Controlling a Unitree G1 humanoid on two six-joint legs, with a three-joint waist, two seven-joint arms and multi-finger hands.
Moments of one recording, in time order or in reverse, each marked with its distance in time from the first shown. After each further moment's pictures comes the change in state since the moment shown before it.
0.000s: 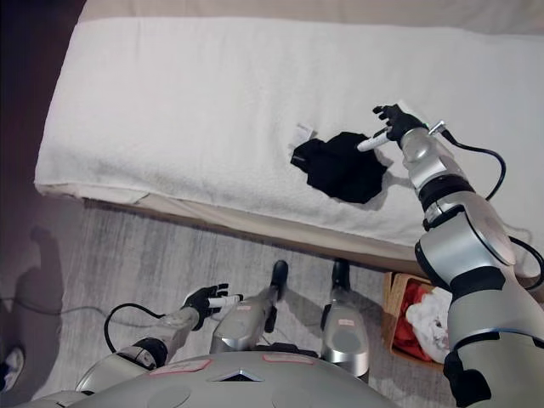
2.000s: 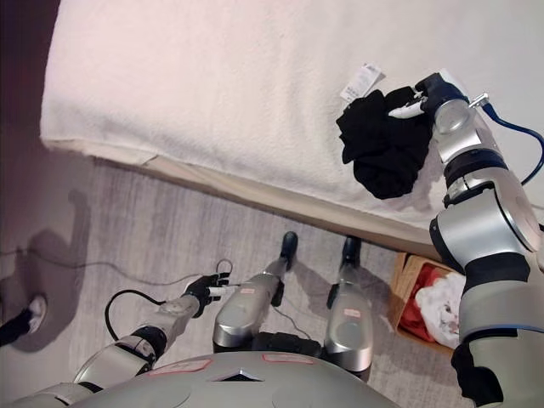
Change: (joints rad) left arm -0.048 0.029 0.002 -0.007 0.014 0.026 -0.013; right arm -0.125 -0.053 -0.058 0.070 0.011 0.044 0.025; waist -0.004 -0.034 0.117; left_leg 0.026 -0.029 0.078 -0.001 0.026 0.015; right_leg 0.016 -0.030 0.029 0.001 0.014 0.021
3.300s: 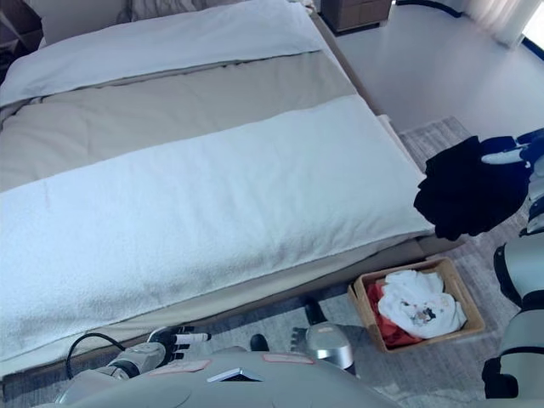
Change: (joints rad) left arm 0.128 0.068 0.104 0.128 0.070 0.044 -0.031; right arm 0.198 -0.316 -0.105 0.082 0.003 0.033 0.051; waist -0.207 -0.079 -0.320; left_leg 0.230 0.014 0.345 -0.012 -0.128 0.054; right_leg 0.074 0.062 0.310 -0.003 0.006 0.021
